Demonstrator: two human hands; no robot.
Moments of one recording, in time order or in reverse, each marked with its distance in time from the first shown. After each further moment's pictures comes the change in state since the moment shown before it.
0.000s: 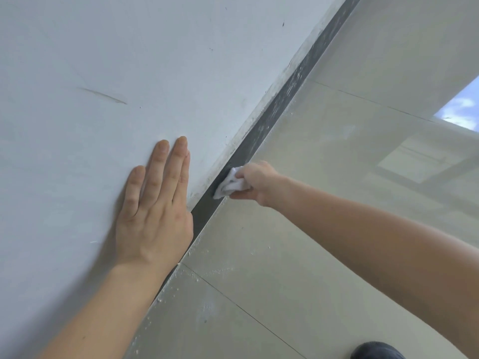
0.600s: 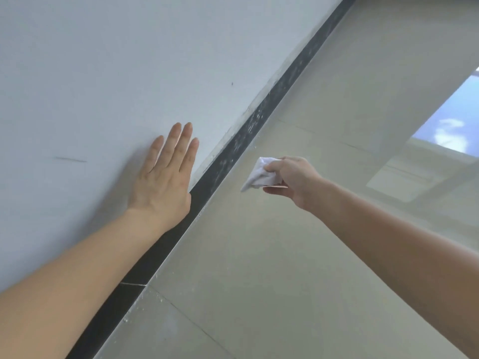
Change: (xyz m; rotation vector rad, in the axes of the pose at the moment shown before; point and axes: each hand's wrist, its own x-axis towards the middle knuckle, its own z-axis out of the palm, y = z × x) left_hand 0.106 0.033 -0.054 -0.094 -0.144 0.150; right_hand -0.070 -0.050 -0.147 0.046 0.083 -0.253
